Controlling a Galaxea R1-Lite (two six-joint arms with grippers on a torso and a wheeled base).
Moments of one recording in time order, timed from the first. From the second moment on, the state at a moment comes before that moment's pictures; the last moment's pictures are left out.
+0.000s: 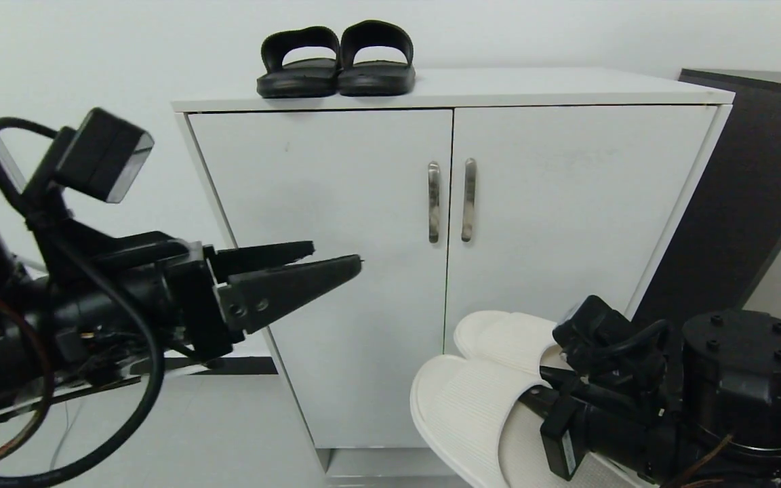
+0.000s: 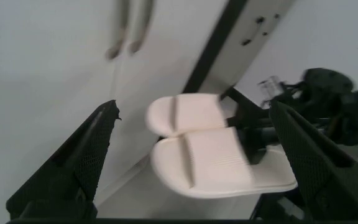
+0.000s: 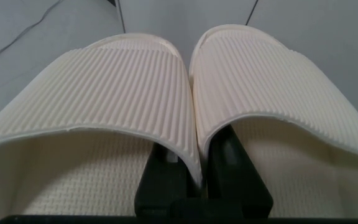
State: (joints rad) left arm -0.52 1.27 -0.71 -0.56 -0.42 -0.26; right arm 0.87 1.56 -0.51 -0.79 -0.12 -0.09
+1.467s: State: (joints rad) left arm -0.67 1.85 -1.33 -0.53 -0.30 -0.35; right arm 0.87 1.56 -0.49 -0.79 -0.12 -0.09
